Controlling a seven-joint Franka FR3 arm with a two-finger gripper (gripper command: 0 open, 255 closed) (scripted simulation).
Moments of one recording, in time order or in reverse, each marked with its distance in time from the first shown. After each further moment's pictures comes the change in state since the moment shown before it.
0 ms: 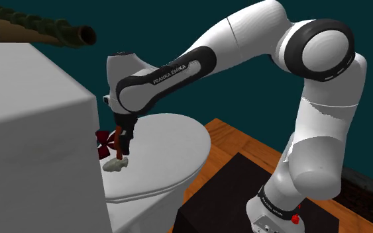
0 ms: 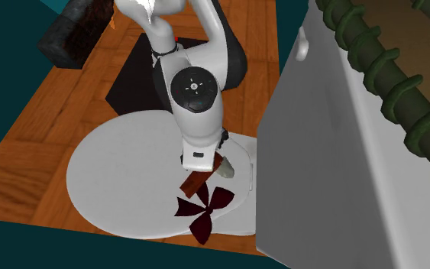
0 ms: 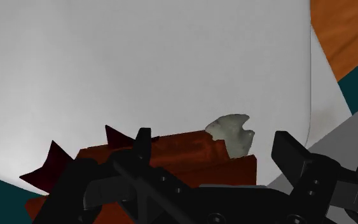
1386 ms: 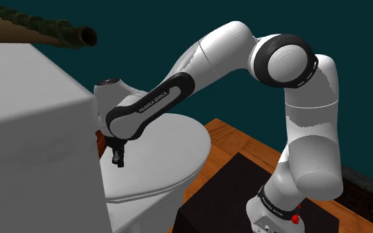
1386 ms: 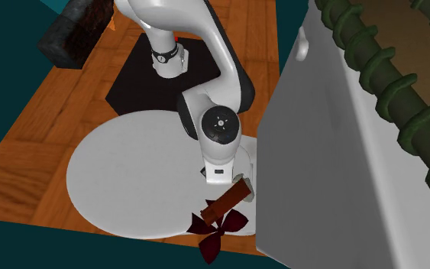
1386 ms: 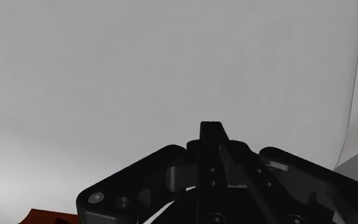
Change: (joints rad) arm 0.054 0.194 0.001 0.070 -0.076 0.093 -0.007
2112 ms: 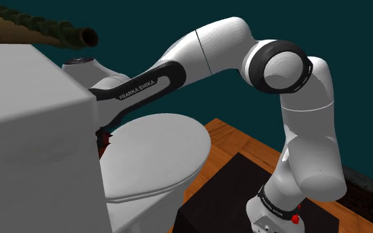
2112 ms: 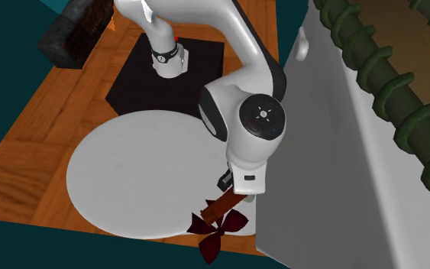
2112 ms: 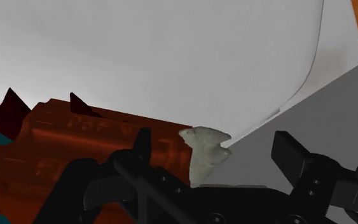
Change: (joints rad) arm 0.079 0.056 0.006 0.252 -0.034 -0.139 0.067
